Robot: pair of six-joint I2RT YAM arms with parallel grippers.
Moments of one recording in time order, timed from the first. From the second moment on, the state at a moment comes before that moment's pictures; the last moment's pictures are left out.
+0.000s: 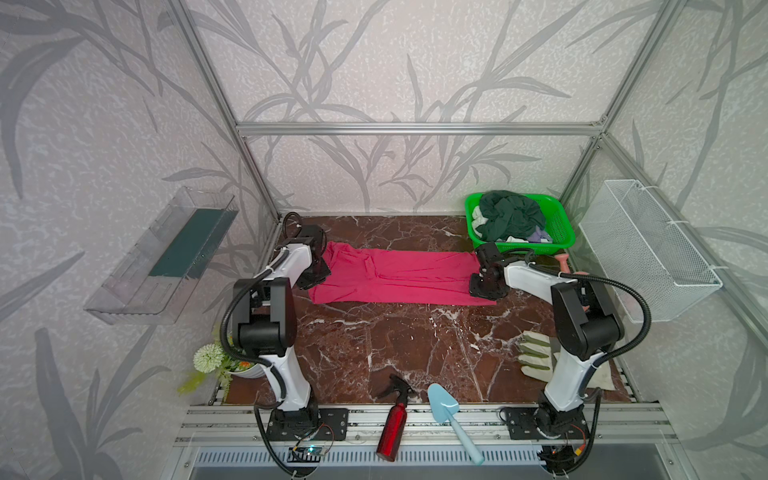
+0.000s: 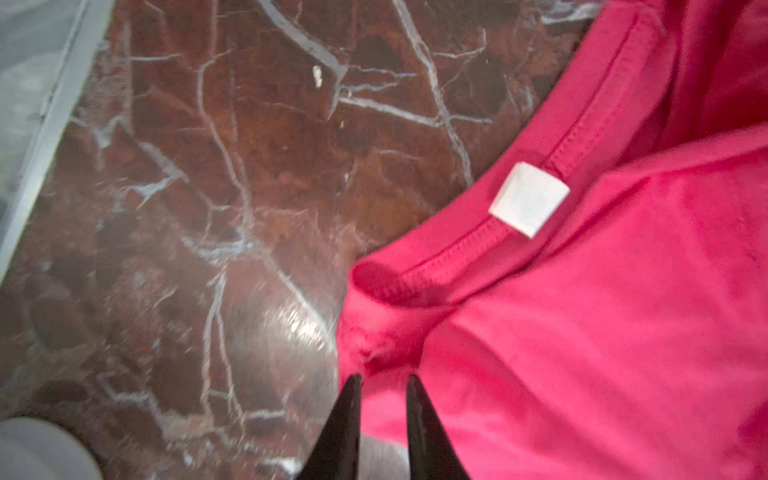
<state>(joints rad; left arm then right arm) 0.04 1.78 1.32 -0.85 -0.22 -0.59 0.31 1.85 1.15 -0.55 0.00 0.52</state>
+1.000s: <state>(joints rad) 0.10 1.87 1.24 -0.80 -0.09 -0.56 0.32 1.83 1.14 -0.57 -0.02 0.52</state>
